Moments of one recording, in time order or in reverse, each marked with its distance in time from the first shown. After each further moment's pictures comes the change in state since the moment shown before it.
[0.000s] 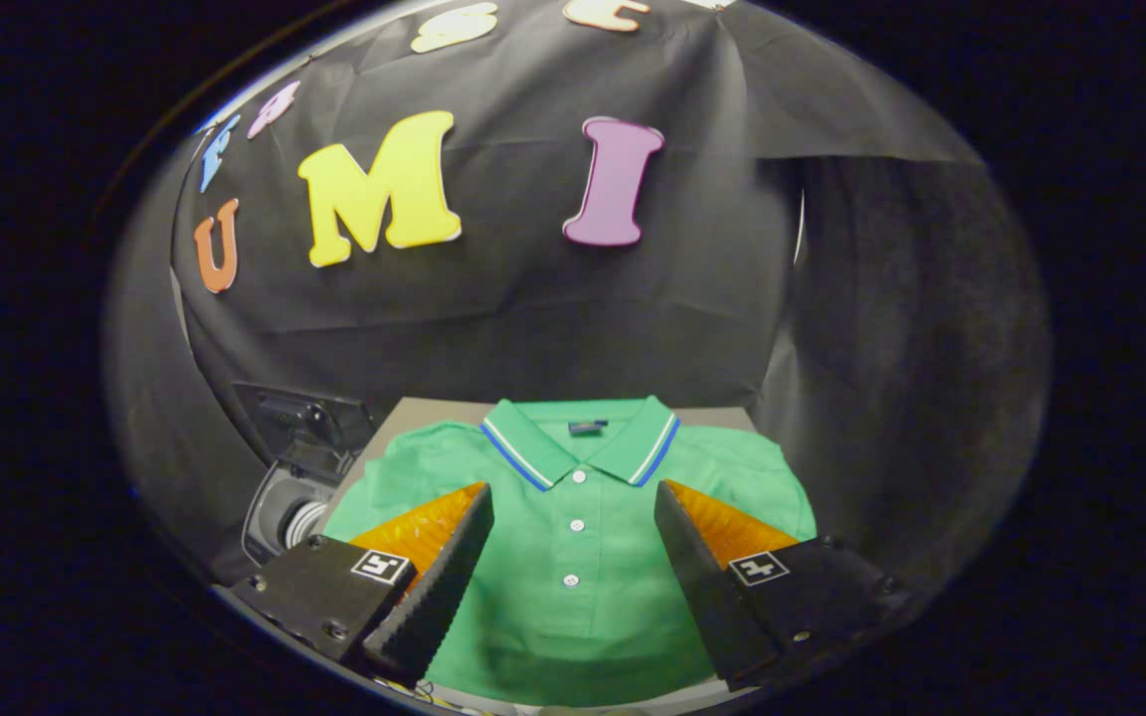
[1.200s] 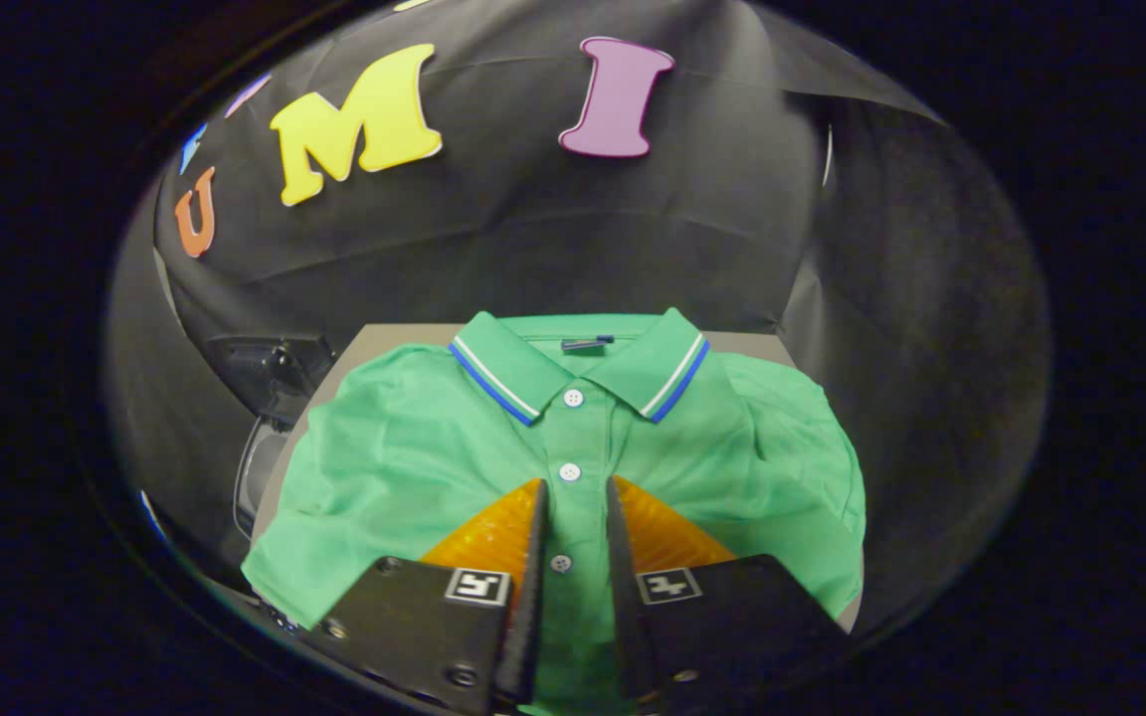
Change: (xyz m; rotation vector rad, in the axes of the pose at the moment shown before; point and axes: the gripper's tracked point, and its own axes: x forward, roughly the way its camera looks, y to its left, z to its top) arm 0.041 -0.010 -0.032 0.017 0.180 -0.006
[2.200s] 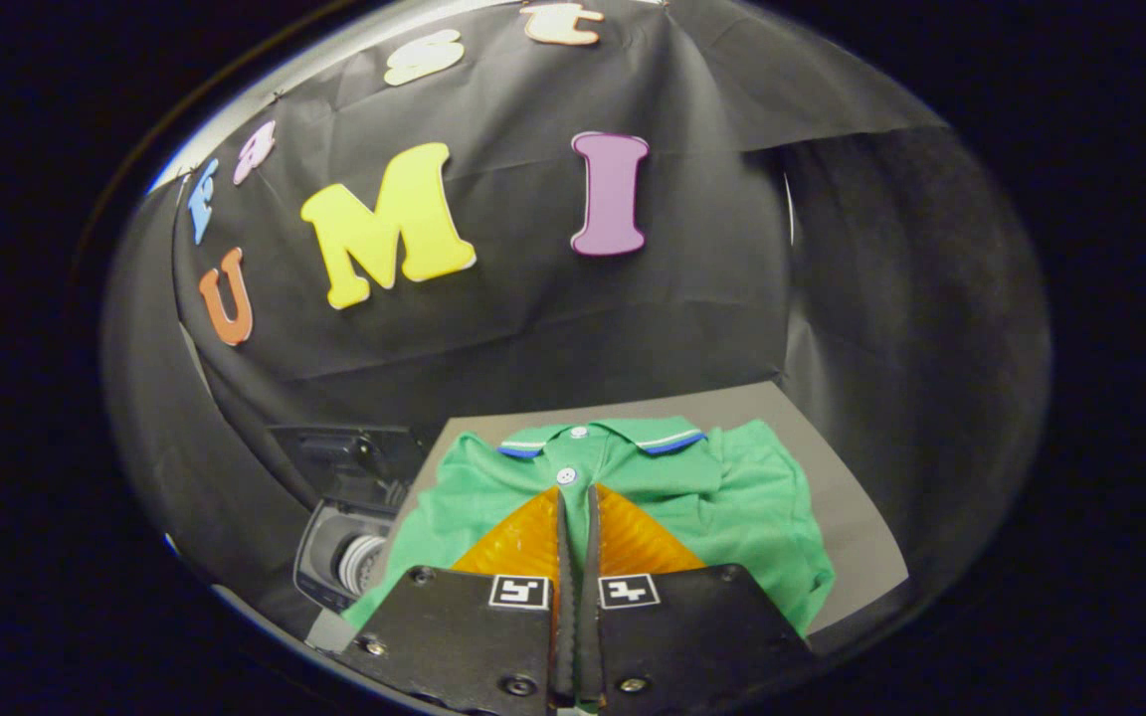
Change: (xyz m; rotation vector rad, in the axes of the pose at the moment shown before) arm -0.093 0.063 0.025 0.123 -0.312 0.105
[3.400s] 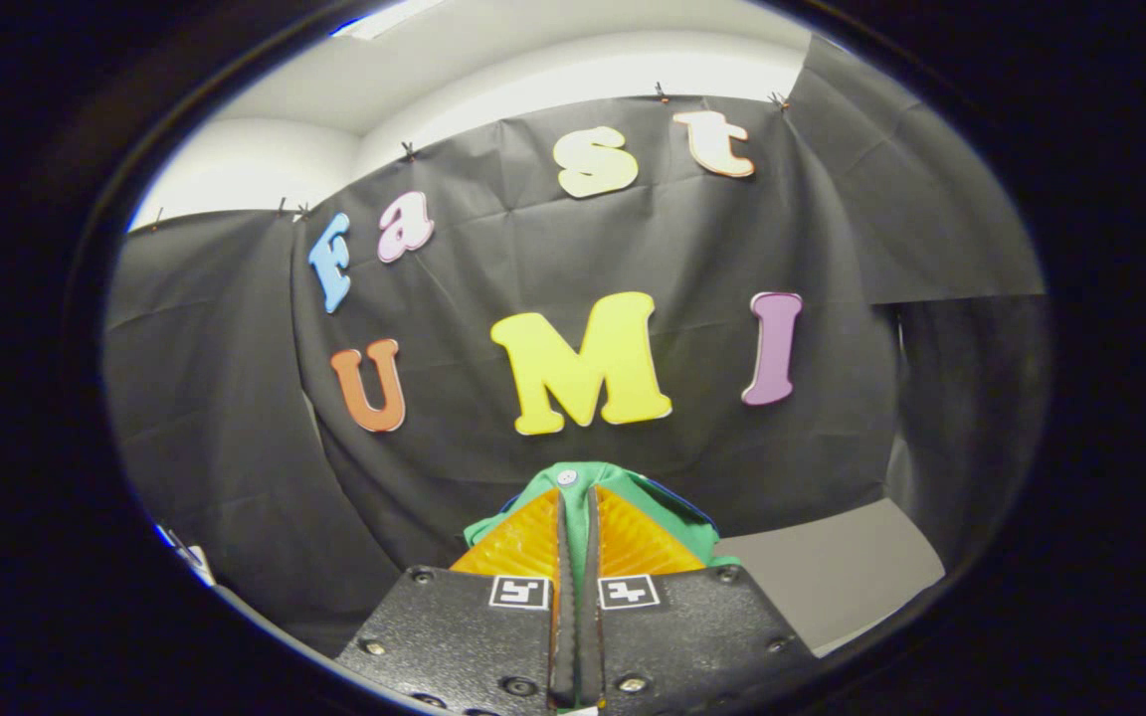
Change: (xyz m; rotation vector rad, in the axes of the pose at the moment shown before) arm -0.135 0.273 0.101 -0.074 -0.298 0.279
